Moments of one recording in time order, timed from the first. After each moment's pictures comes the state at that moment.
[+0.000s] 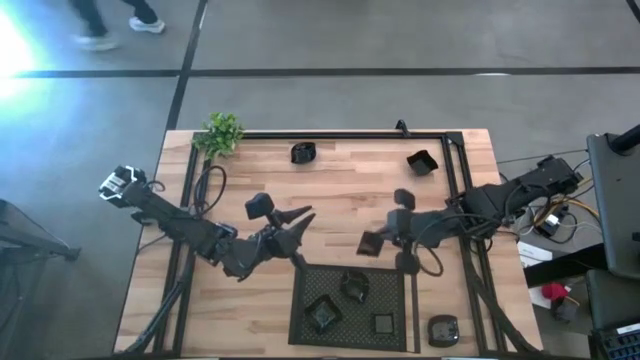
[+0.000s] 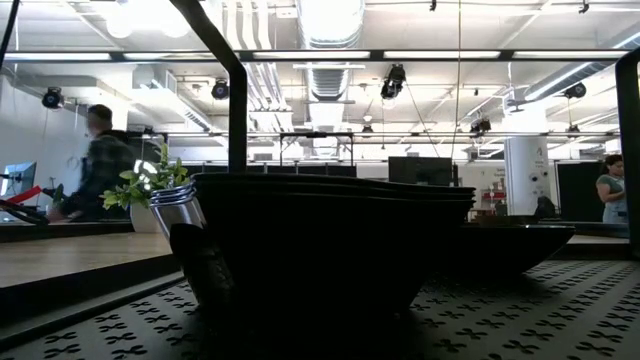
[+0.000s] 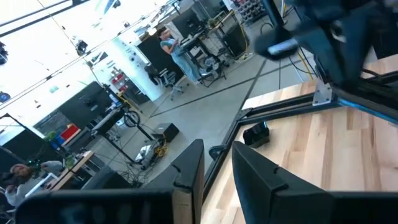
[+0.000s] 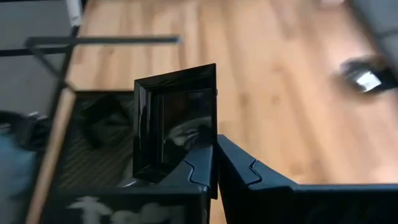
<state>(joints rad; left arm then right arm) -0.52 1.44 1.26 0.07 -1.18 0.45 0.42 1.26 1.27 -0.78 0.34 0.37</state>
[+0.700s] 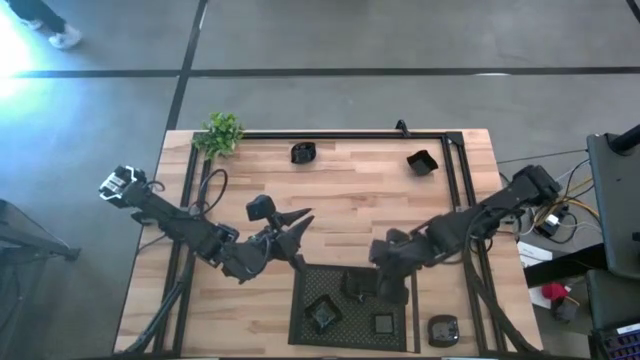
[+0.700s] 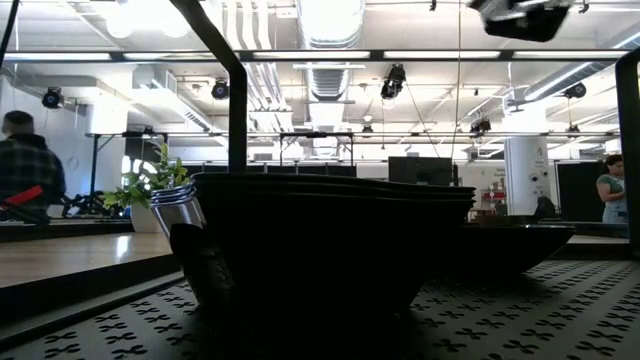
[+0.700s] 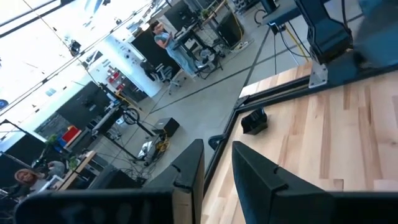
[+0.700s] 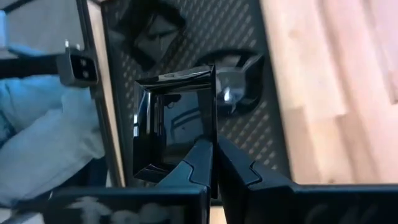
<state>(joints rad) -0.52 1.44 1.26 -0.04 -1.18 0.41 0.47 1.51 1.29 -0.86 0.00 0.78</state>
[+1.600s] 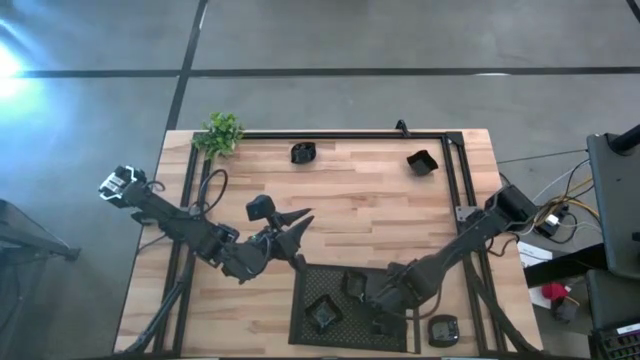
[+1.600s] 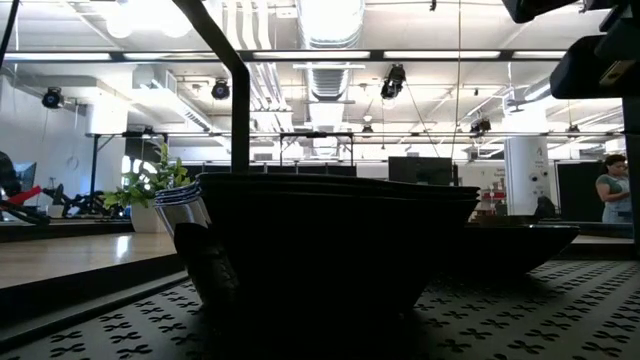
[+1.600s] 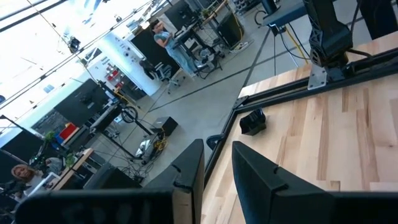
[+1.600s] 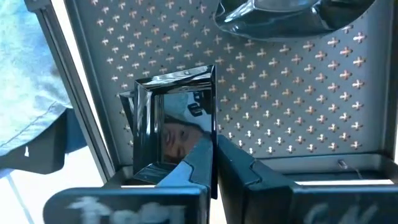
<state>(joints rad) -0.52 1.44 1.26 -0.05 -1.18 0.38 0.62 1.79 1.30 -0.83 -0.12 0.92</state>
